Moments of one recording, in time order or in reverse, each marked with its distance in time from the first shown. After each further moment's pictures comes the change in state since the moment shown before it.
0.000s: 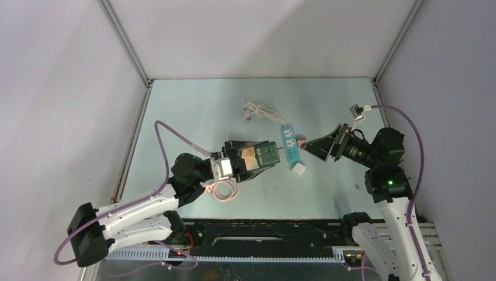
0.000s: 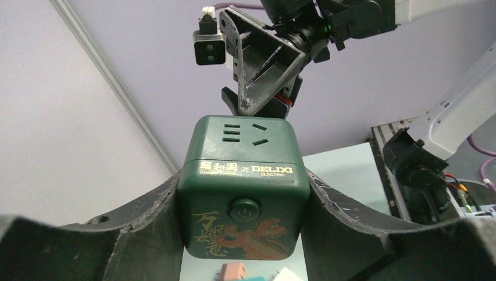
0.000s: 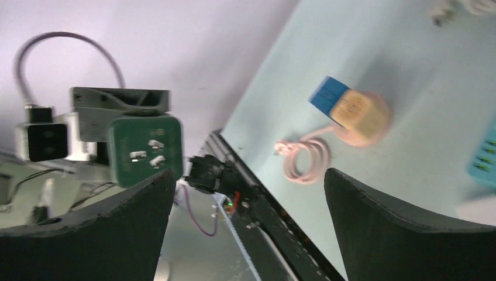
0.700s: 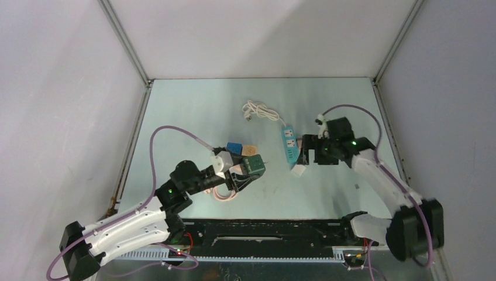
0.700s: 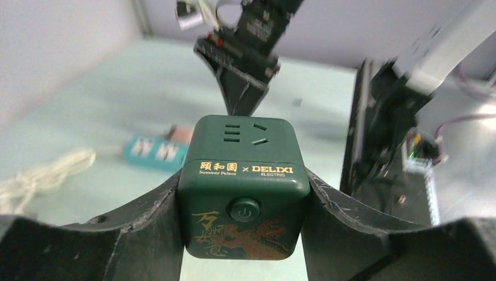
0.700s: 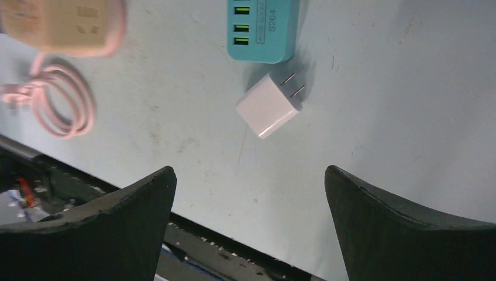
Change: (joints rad) left arm 0.028 -0.252 -0.164 -0.392 -0.198 -0.253; right arm 0.123 0.423 0.023 -0.476 0.572 -0.504
